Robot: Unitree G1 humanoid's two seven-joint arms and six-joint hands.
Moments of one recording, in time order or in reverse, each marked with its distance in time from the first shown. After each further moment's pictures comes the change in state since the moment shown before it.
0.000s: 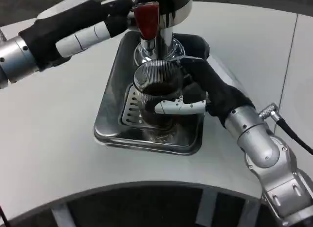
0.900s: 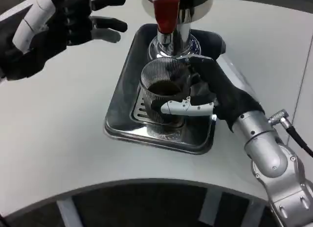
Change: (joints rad) left arm 0.144 0.048 0.169 -0.225 -0.152 0.445 -0.057; right arm 0.078 -0.001 -0.019 -0.118 -0.025 0.022 -0.024
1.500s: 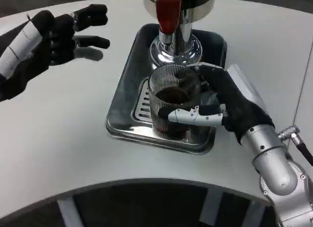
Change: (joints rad) left arm 0.202 0.051 0.031 -0.194 -0.013 -0.007 0.038; right arm 0.115 0.010 -0.019 -0.137 -0.013 0.040 -0.006
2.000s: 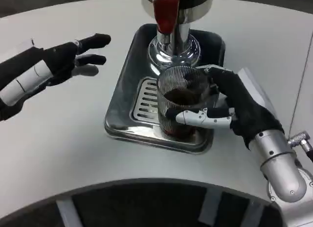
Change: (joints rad) left arm 0.167 0.017 -0.008 -0.152 0.041 -0.087 0.046; right arm 0.055 0.001 -0.020 -0.088 0.004 0.056 0.002
